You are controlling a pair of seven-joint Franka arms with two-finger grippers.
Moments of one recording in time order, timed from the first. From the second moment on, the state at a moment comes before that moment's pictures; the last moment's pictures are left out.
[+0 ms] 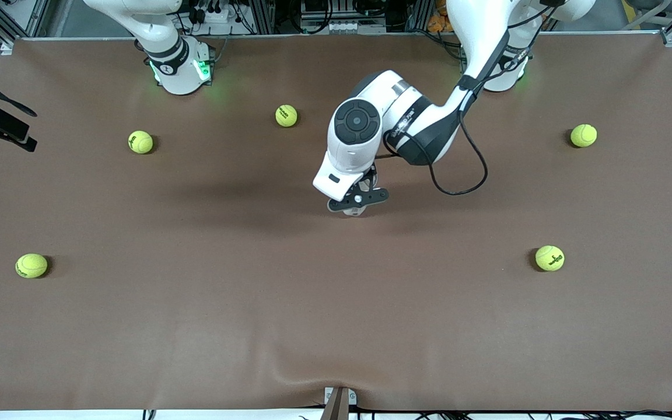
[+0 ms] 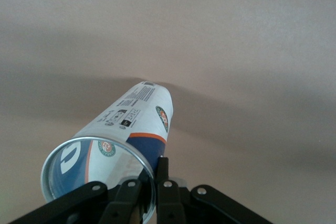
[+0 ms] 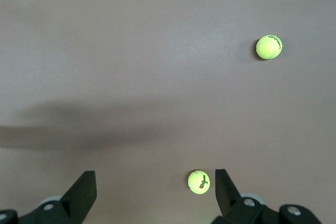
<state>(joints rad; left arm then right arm) -0.70 0.61 -0.11 -1.33 -0.09 1.86 -0.96 -0.06 -0.02 0.00 -1.50 0.02 1.48 0.04</state>
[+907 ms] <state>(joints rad) -0.74 0.64 -0.10 -1.32 -0.09 1.89 -0.96 -0.06 -0.02 0.00 -1.50 0.02 1.48 0.04</state>
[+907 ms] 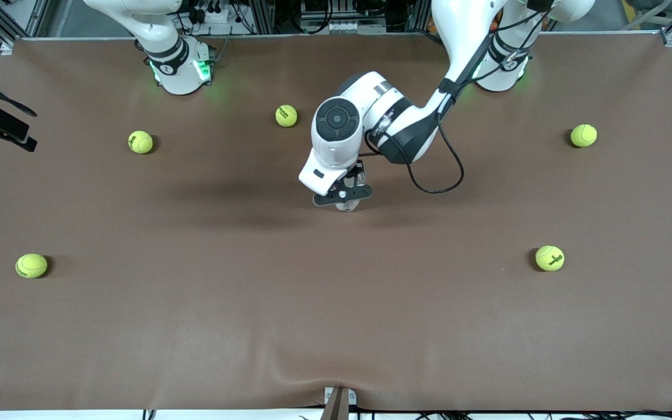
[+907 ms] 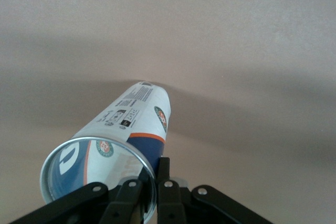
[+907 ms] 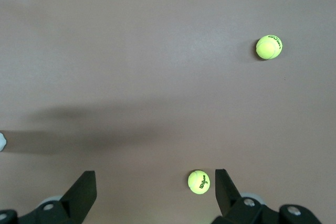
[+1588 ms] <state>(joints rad) -0.74 0.64 -0.10 -1.31 -0.09 1.90 -1.00 -0.06 -0.02 0.00 -1.50 0.02 1.48 0.04</state>
